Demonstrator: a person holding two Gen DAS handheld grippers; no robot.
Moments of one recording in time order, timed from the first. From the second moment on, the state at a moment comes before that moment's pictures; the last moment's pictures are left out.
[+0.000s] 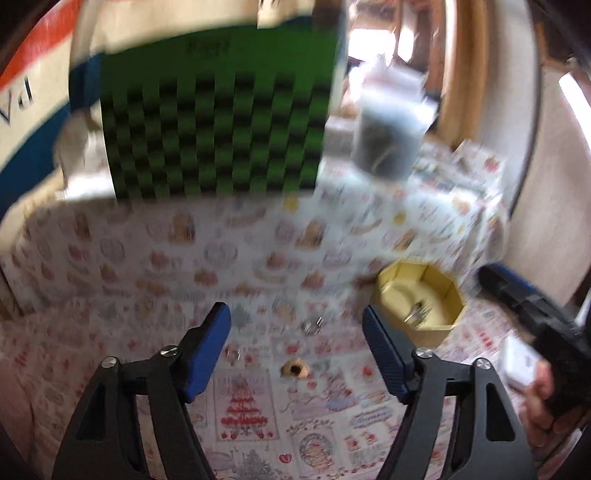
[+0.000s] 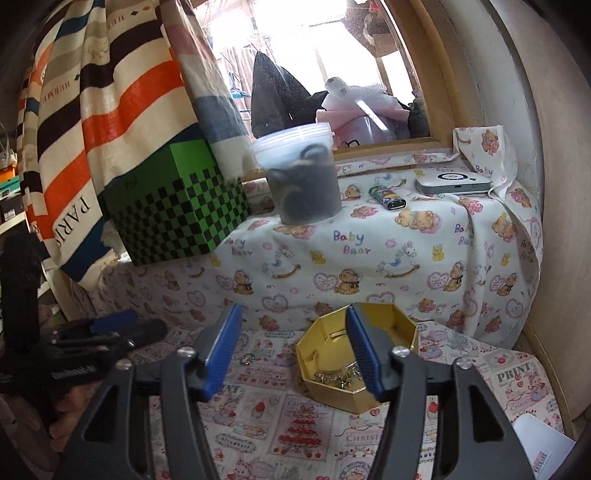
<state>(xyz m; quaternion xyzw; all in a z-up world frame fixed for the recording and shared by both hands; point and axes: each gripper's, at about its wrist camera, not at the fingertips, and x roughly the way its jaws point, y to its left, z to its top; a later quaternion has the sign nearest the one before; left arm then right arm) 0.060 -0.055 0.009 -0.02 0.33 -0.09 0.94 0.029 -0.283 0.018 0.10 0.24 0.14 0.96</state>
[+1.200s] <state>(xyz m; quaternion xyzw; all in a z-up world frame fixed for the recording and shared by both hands) 0.069 -0.026 -0.011 -0.06 0.37 -0.10 0.92 0.044 -0.271 -0.005 0.08 0.31 0.13 0.94</state>
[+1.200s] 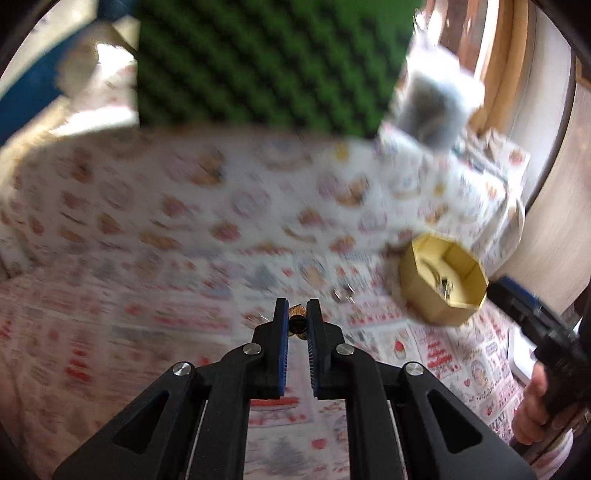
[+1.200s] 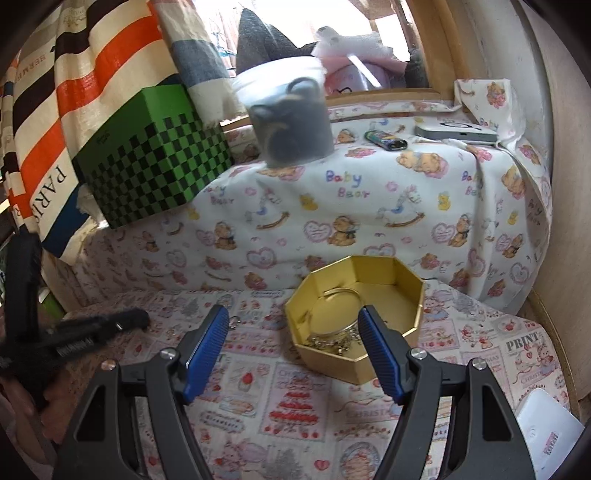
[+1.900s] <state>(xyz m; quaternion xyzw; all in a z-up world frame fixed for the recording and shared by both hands) 0.088 0.027 -0.033 -0.10 0.40 -0.05 0.91 0.120 -0.153 -0.039 0.00 0.48 0.13 0.87</state>
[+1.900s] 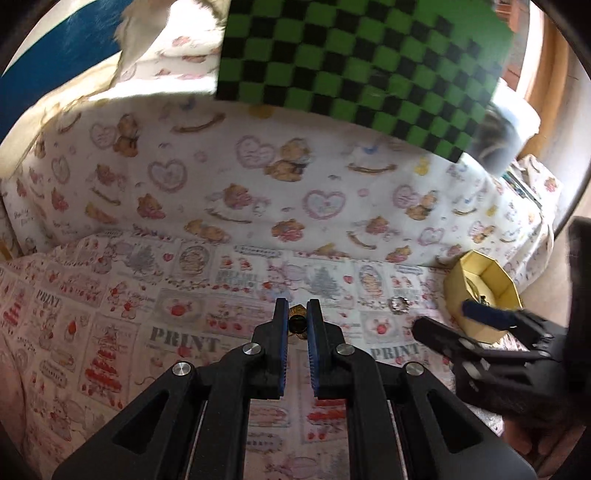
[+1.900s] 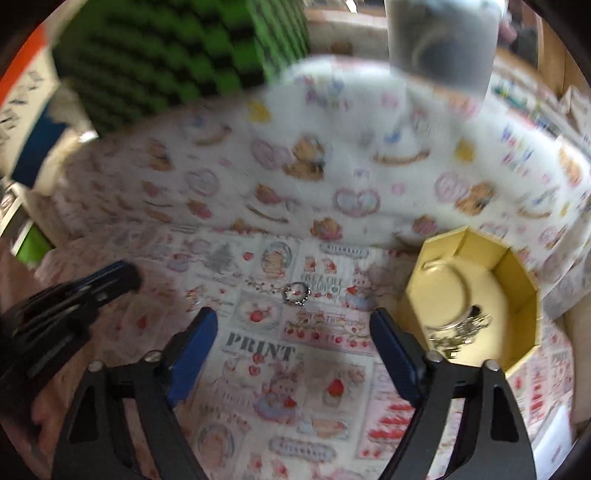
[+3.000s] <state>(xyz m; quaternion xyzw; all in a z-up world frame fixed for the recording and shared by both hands) 0.066 0.005 -0.013 -0.06 0.34 -0.07 0.93 0.032 -0.172 -0.036 -0.05 0.39 0.14 0.91</state>
